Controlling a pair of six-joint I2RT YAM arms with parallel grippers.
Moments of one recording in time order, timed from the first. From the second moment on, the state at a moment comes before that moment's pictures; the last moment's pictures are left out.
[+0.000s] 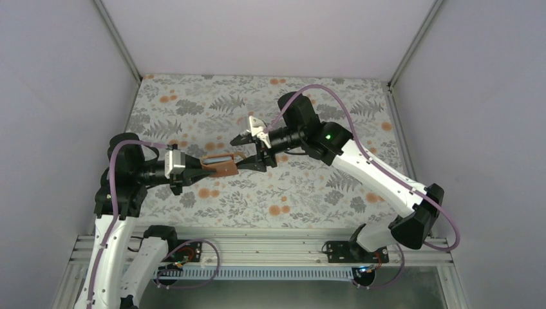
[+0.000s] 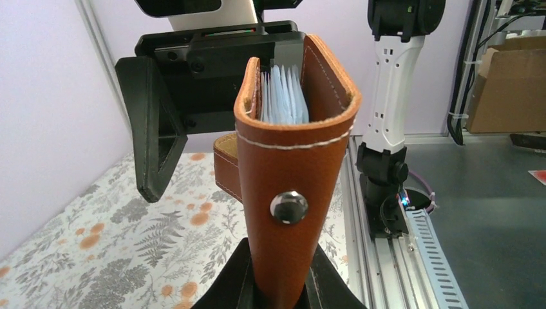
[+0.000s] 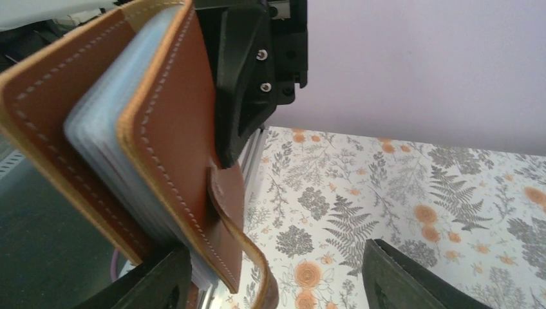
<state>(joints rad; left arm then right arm) -0.06 0.65 0.89 -0.61 1.33 0.46 0.87 1.44 1.48 -0.52 -0.80 -0.39</state>
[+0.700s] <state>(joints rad) -0.07 0.66 0.83 -0.51 1.31 0.30 0.91 1.45 1.49 -0.49 -0.85 -0.32</state>
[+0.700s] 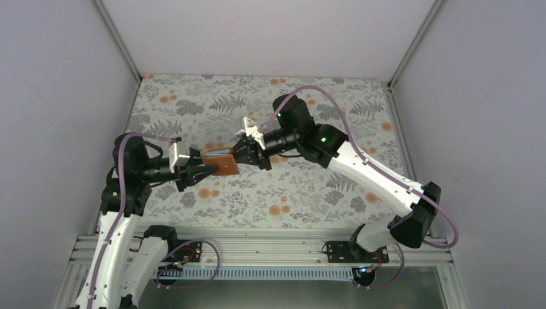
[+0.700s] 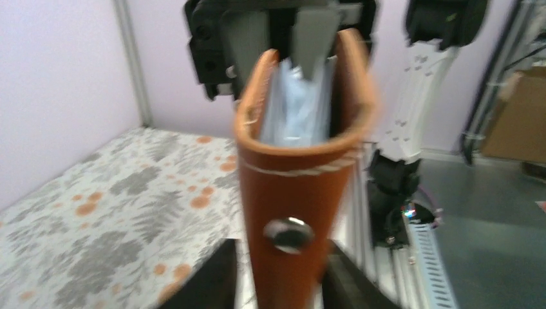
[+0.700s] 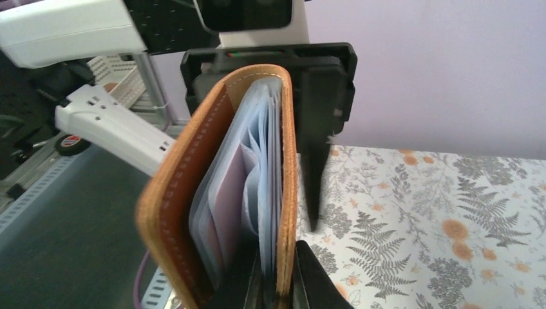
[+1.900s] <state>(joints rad) -0.08 0.76 0.75 -0.23 0.64 0.01 0.96 1.60 1.54 -0.37 -0.08 0.38</state>
